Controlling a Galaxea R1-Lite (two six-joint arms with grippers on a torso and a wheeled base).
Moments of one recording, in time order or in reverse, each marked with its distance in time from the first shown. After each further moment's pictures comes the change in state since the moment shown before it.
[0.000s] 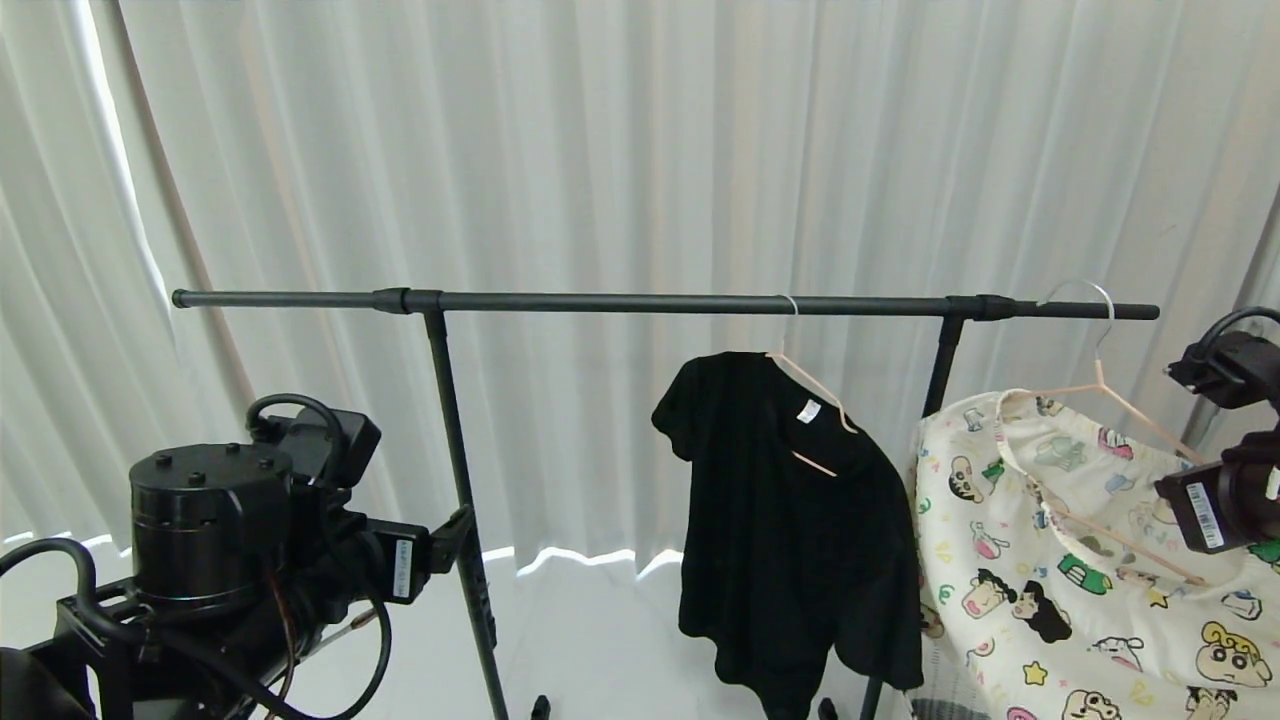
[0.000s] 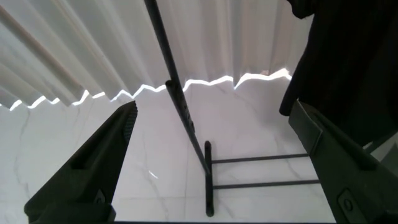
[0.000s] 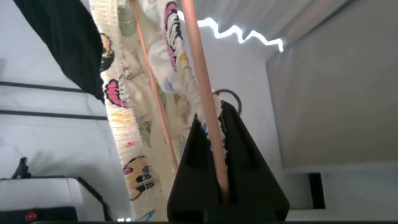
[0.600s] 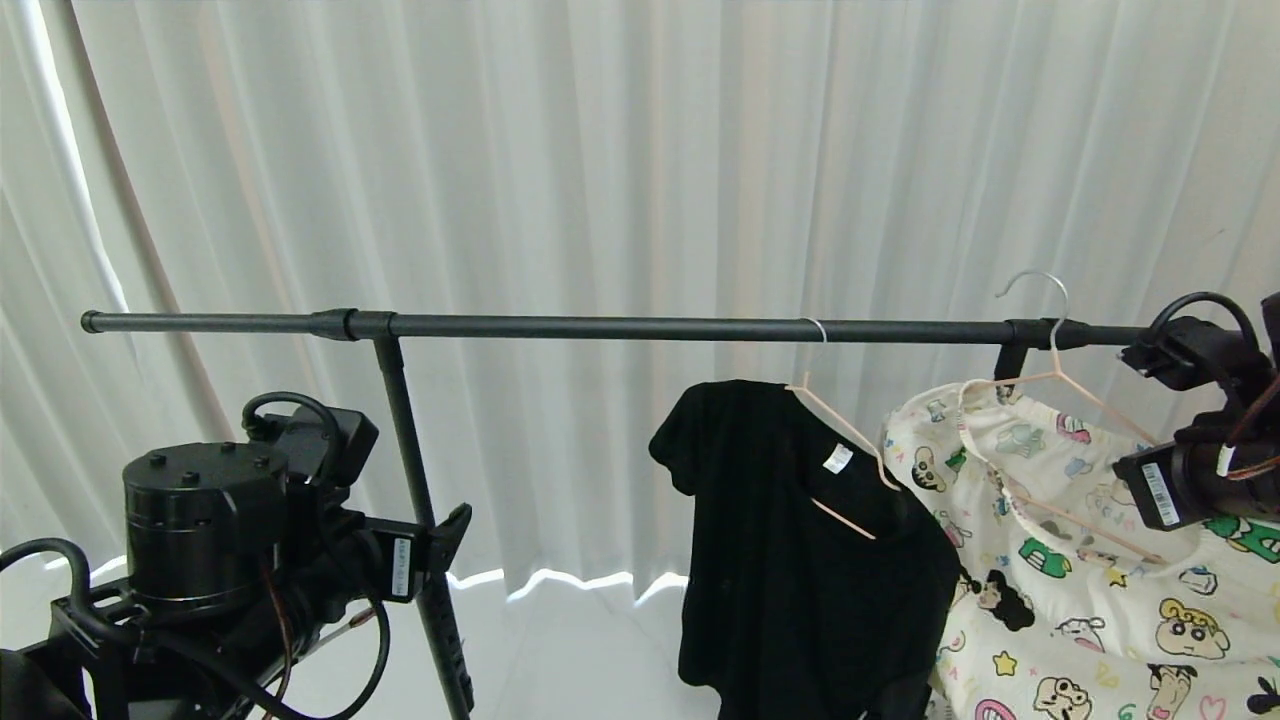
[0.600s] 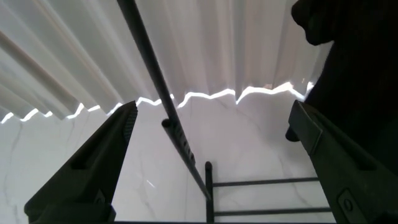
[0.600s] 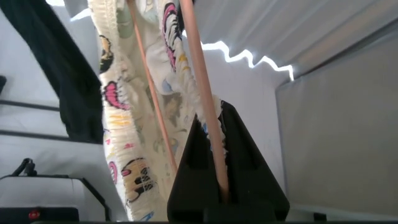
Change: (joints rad) left arm -0.001 -0.006 0.000 -0.001 0.000 0.000; right arm 0.053 0.074 -0.063 -0.009 0.000 0.000
